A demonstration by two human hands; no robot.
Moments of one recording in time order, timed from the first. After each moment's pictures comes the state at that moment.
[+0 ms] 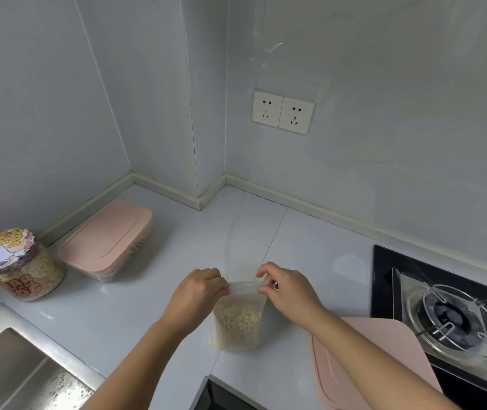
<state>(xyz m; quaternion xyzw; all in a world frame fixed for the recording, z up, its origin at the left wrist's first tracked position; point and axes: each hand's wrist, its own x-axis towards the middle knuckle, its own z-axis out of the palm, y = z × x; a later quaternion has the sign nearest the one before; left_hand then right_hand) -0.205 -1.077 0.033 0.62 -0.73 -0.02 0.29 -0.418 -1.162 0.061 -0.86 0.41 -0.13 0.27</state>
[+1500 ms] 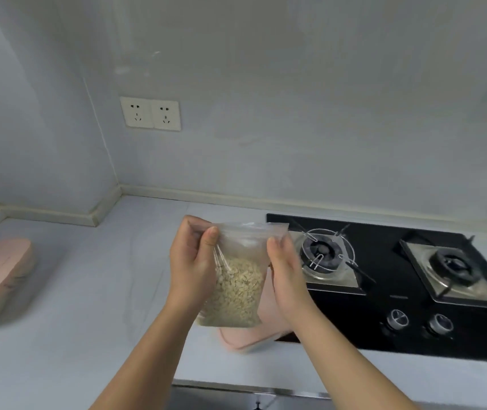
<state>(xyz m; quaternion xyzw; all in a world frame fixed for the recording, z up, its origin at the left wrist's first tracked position) -0.416 -1.071 0.160 0.47 -0.53 -0.27 0.65 -0.562 -1.058 0.158 -0.54 0.41 -0.53 0.51</state>
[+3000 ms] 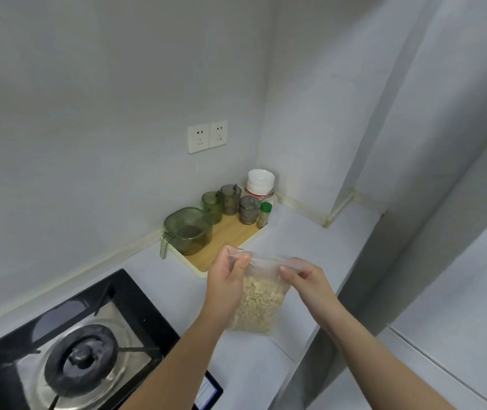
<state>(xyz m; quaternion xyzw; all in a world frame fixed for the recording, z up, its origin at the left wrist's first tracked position) -1.323 -1.082 0.139 0.20 -0.66 -0.66 0.31 -1.437 -0.948 0.132 -0.27 0.70 -0.63 0.22</state>
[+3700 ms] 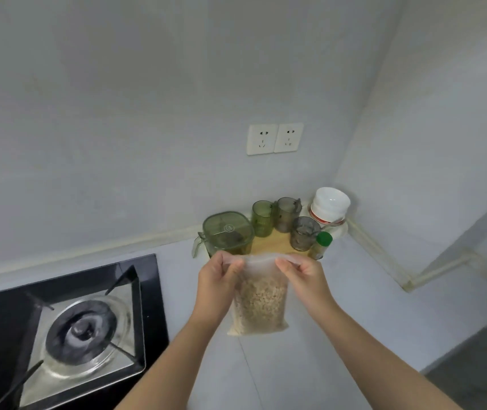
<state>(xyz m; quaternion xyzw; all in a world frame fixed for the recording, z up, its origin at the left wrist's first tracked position) -1.412 -1.142 0.109 0.41 -0.61 -0.54 0.42 -1.580 -1.076 0.102 -0.43 0.65 -0.57 0.28</state>
